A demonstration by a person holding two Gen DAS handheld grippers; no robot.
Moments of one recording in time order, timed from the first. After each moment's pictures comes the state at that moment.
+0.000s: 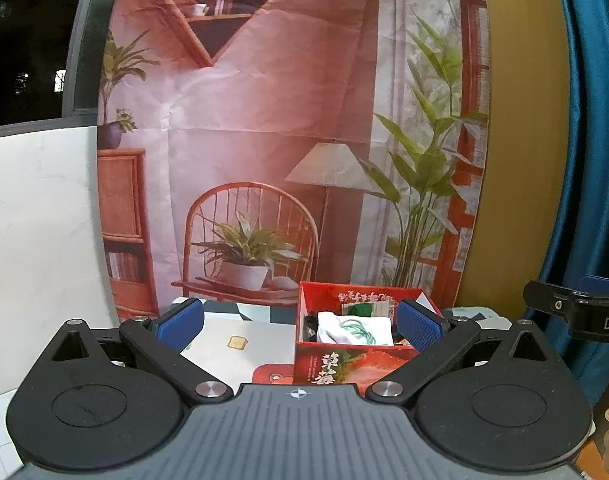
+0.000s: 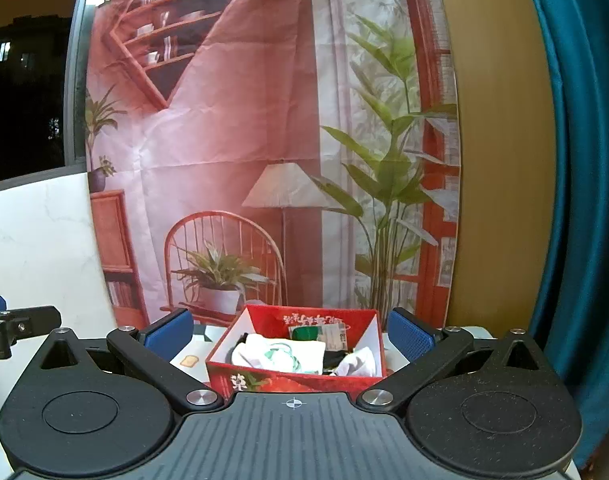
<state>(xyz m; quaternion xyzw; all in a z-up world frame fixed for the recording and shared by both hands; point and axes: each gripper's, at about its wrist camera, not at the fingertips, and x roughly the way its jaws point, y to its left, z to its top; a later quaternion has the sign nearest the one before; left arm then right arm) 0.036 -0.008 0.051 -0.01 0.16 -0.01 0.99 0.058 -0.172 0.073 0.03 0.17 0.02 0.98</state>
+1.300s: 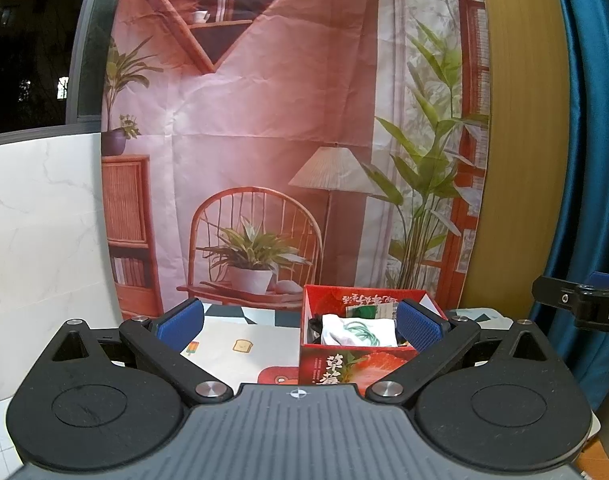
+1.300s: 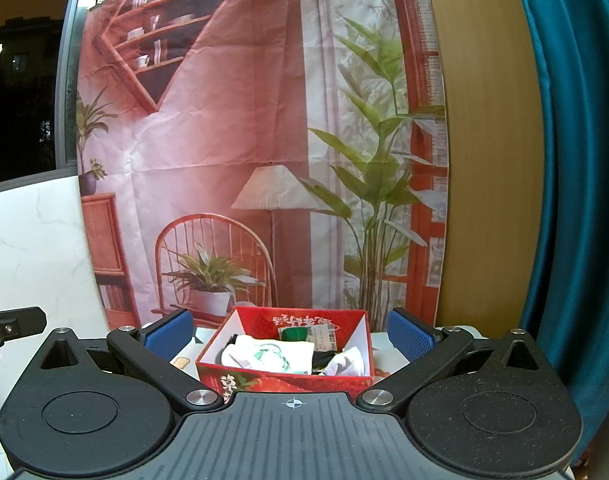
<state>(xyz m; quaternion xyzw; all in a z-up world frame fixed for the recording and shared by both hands) 0.028 -0.008 0.051 -0.01 0.16 -0.01 0.99 0.056 -0.181 0.074 0.04 0.17 0.01 0.99</state>
